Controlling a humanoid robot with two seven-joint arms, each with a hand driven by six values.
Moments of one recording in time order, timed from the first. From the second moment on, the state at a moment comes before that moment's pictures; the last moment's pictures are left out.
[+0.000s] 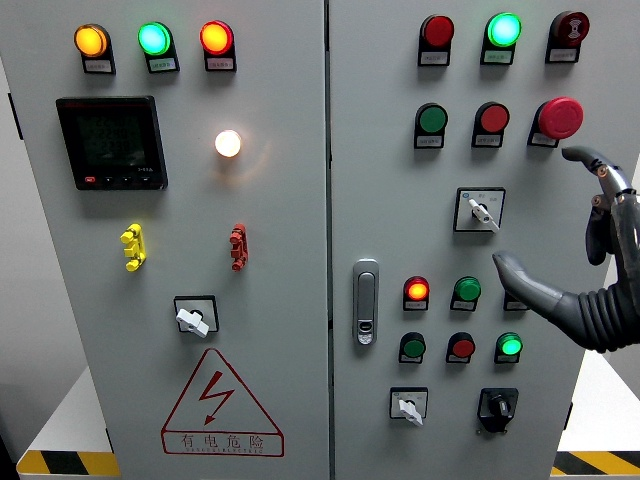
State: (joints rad) left arm -0.04 -0.09 0.00 -0.13 -0.07 -0.02 -0.07; right arm 0.59 0.15 1.58 1.99 -2.78 0.16 -0.12
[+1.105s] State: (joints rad) left arm -0.05 -0.09 0.00 -0.13 -0.07 -0.02 -0.07; right arm 0.65 0.16 1.70 1.94 -2.77 0.22 -0.13
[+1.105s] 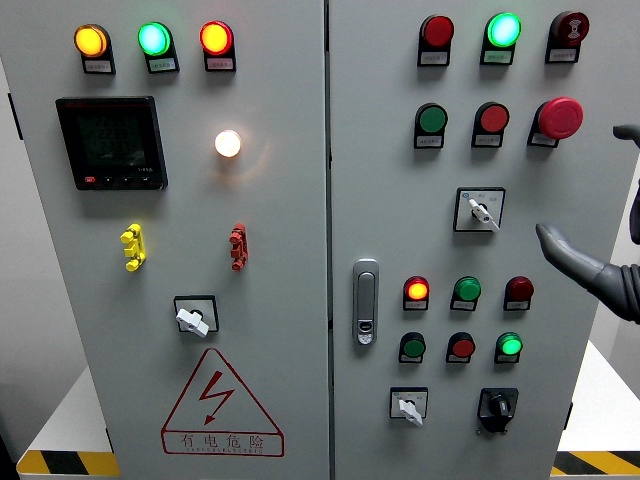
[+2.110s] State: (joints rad) left arm -0.05 -0.09 0.00 -0.13 -0.07 -0.02 -0.07; right arm 0.71 0.16 1.66 1.84 -2.77 0.21 -0.21
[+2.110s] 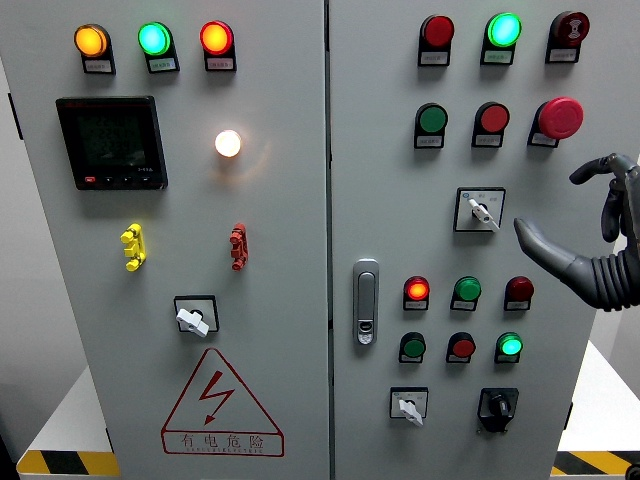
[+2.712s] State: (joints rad) left arm -0.05 -0.09 0.00 -0.13 -0.07 -0.02 -0.07; right arm 0.73 0.16 1.57 1.74 -2.73 0.16 -0.29
